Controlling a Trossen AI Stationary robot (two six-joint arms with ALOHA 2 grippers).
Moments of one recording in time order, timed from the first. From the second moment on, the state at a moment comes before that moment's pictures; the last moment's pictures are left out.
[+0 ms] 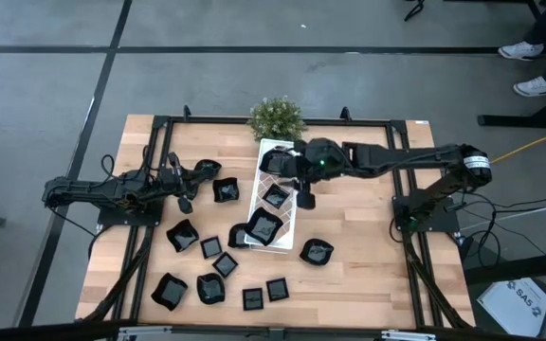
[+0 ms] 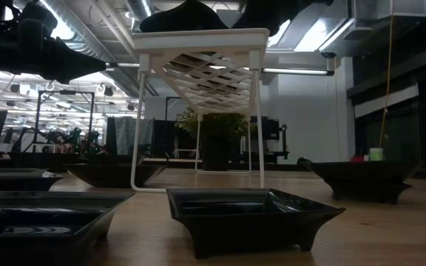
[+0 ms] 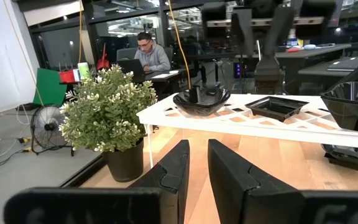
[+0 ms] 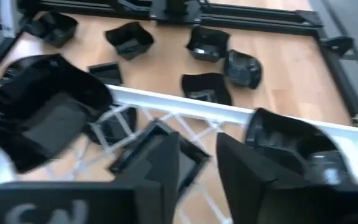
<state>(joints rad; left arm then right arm) -0.02 0.01 0.01 0.05 -0.40 0.09 -0.08 1.48 1.23 -0.32 -0.05 -0.14</state>
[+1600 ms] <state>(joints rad) -0.02 0.01 0.01 0.05 -0.40 0.09 0.58 1.60 1.22 -0.47 0.11 0.22</state>
